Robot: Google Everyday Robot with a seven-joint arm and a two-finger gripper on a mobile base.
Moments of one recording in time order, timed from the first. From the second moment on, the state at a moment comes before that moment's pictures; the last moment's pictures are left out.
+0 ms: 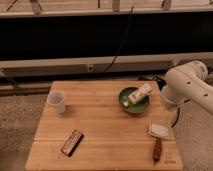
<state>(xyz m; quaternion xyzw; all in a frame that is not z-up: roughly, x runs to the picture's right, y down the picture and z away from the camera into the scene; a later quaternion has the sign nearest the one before) 0.284 0.106 0.684 -0.28 0.02 0.02 0.96</state>
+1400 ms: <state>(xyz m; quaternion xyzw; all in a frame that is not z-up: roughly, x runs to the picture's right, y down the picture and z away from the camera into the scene) 0.237 0.088 0.704 -0.28 0.03 0.00 0.96</state>
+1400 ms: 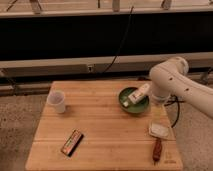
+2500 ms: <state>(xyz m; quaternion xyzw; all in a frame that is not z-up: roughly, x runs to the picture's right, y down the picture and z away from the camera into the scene) 0.150 0.059 0.743 -0.28 0.03 -0.04 0.96</state>
